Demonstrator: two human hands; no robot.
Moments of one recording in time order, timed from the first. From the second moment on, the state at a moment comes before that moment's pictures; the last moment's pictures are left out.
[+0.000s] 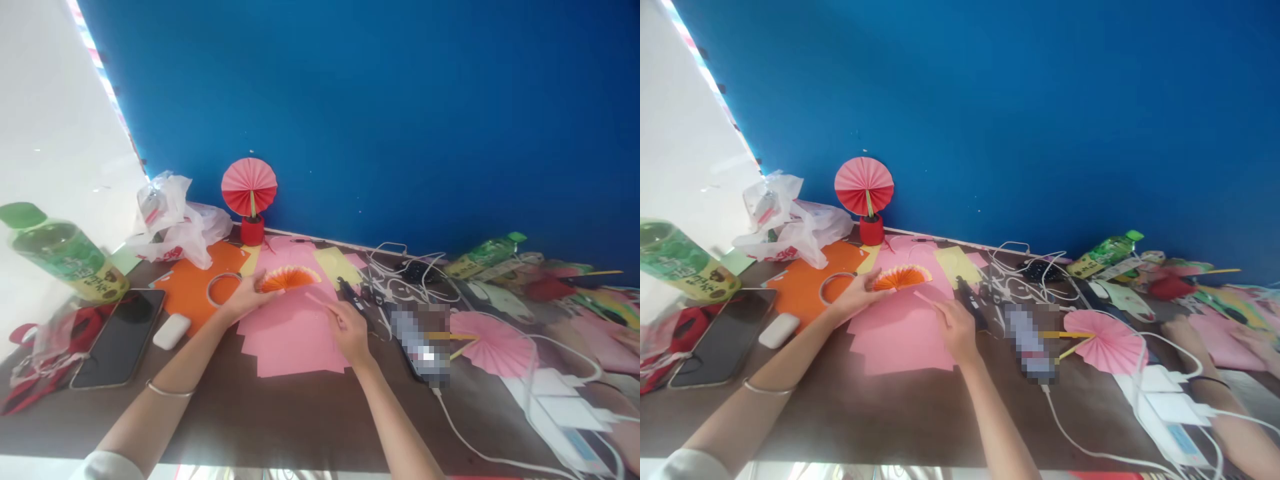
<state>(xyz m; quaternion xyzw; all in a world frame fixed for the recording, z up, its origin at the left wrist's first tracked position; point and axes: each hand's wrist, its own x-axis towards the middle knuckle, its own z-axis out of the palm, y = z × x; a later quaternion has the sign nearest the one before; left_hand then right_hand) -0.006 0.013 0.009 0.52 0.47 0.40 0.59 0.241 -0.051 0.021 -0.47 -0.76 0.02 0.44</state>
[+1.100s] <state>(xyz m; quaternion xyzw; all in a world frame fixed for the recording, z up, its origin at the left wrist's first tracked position) -0.022 0.038 0.009 0.93 0.31 0.16 0.12 0.220 -0.032 0.001 -0.50 -0.77 0.17 0.37</state>
